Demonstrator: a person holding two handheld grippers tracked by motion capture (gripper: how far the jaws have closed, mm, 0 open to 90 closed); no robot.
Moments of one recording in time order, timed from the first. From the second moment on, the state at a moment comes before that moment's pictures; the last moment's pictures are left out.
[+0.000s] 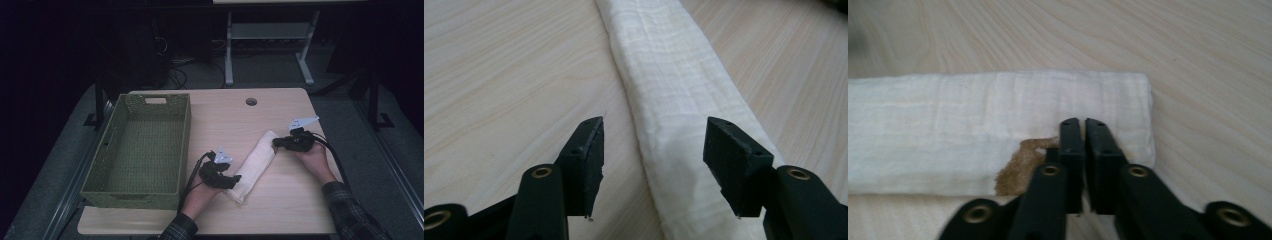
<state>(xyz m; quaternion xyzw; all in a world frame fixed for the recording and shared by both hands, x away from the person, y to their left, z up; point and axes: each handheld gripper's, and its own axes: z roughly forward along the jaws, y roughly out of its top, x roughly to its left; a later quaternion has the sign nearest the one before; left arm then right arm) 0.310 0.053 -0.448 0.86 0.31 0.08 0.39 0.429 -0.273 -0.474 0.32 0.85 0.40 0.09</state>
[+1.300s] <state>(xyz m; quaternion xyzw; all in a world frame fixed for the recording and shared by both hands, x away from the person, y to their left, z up) 0.271 -0.031 -0.463 0.92 0.16 -0.05 0.36 0.405 -0.290 -0.450 0.31 0.84 0.42 0.13</state>
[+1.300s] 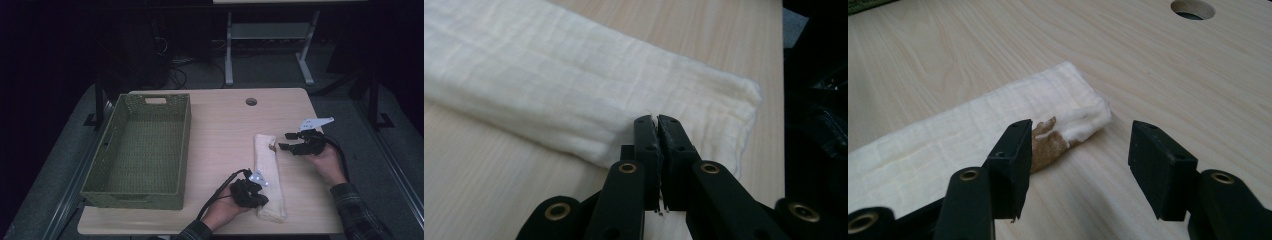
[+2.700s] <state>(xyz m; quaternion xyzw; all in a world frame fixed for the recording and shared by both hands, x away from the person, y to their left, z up) 0.313 -0.058 -0.466 0.94 0.06 0.00 0.34 0.405 -0.287 -0.451 0.31 0.84 0.42 0.12</state>
